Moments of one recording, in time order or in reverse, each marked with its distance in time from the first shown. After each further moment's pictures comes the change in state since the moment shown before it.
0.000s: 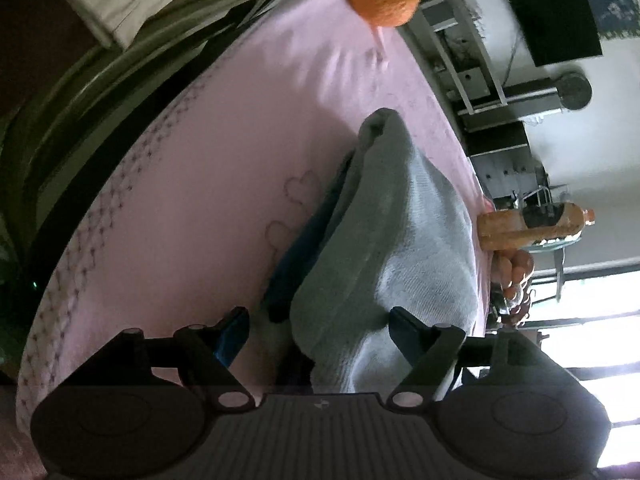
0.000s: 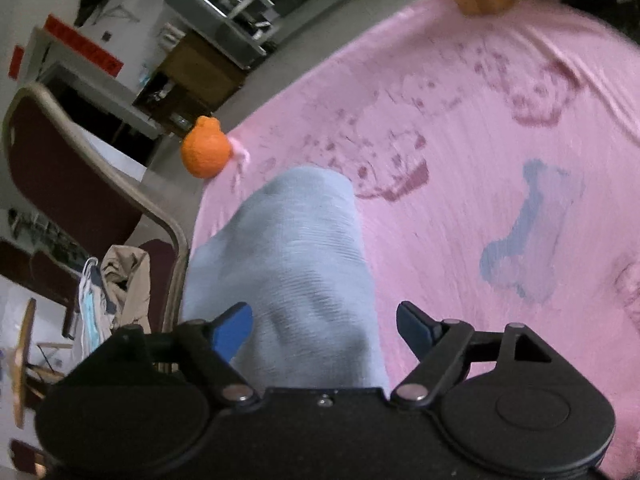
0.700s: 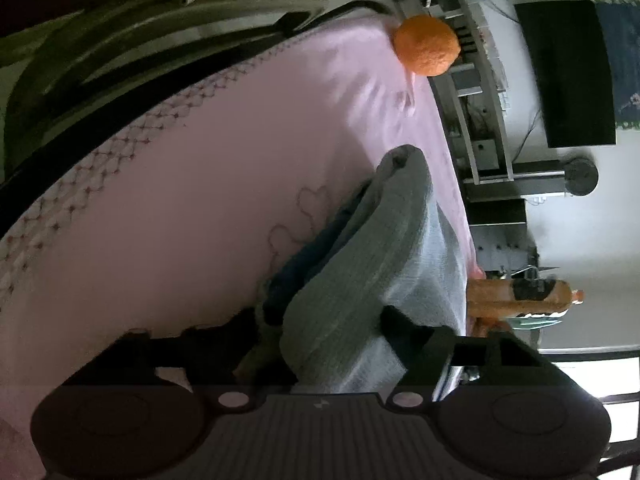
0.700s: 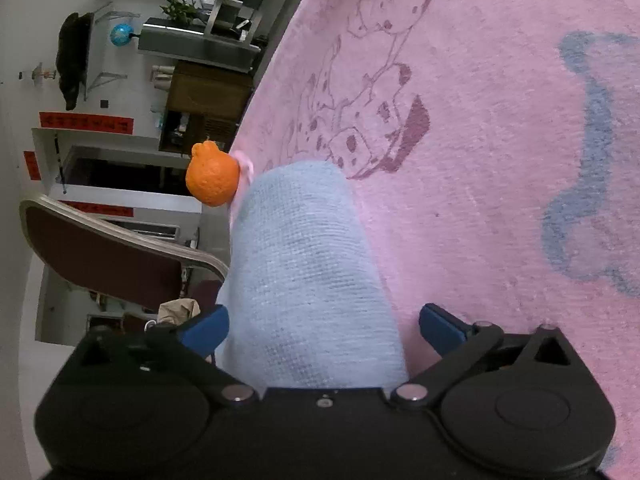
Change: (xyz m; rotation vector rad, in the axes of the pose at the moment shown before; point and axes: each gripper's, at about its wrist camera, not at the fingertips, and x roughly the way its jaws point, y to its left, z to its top) left arm 0.002 0.005 -0.020 -0.180 -0.160 -0.028; right arm 0.074 -0.053 0.015 0.330 0.094 0.274
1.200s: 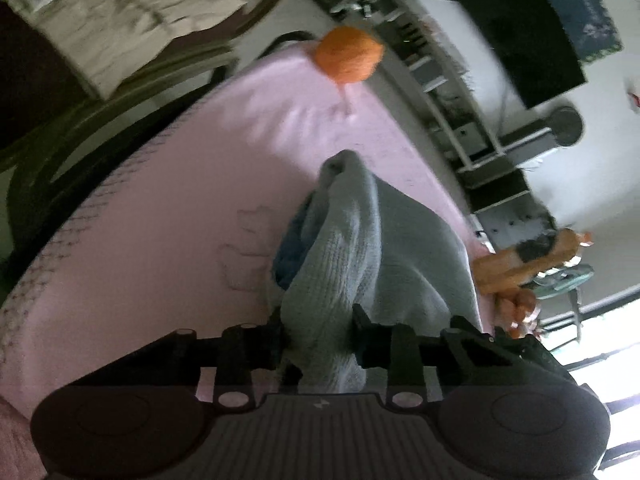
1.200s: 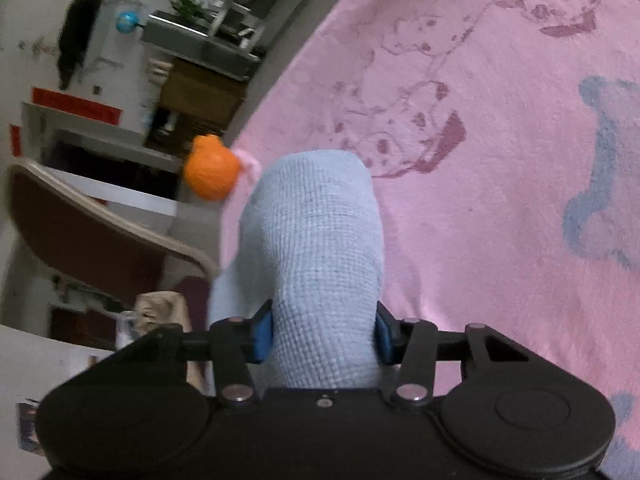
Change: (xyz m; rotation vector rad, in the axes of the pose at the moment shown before) left arm -0.028 -0.051 -0.033 0.275 -0.102 0.035; right arm -0.018 0.045 -0.026 -0.109 -0.077 -0.081
